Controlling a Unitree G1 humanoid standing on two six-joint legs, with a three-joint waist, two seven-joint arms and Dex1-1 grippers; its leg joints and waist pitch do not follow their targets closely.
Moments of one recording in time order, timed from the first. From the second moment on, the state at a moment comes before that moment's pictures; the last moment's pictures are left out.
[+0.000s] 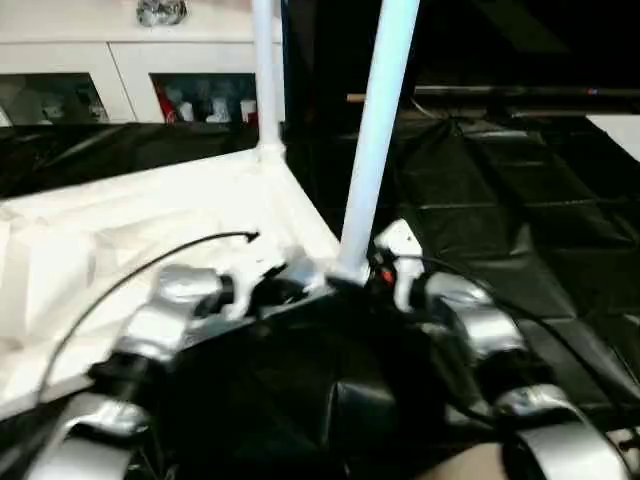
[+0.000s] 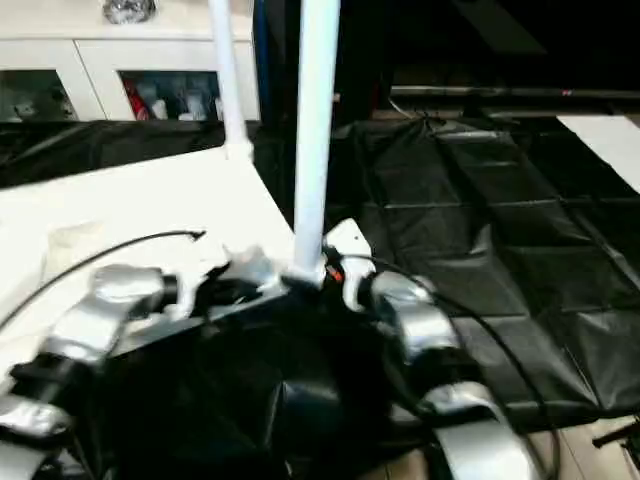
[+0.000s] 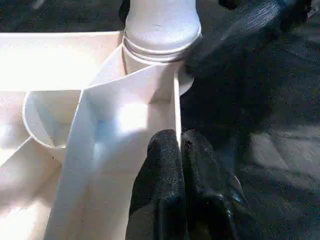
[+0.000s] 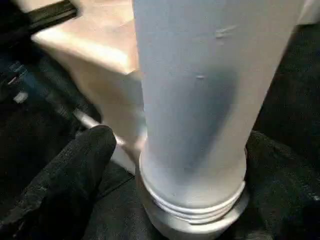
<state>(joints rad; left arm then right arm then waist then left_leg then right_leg) -0.50 0.39 -0.20 0.47 0.00 0.18 -1.13 -0.58 -0.17 0.11 0.75 0.05 0.04 1.00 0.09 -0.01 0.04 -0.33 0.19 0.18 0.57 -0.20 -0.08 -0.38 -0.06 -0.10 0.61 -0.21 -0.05</state>
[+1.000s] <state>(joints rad) -0.49 0.37 -0.20 0.48 -0.01 0.18 -1.10 -0.56 -0.10 0.07 0.75 0.07 0.08 0.84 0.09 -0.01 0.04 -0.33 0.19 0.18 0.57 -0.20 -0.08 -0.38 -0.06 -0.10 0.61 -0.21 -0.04</state>
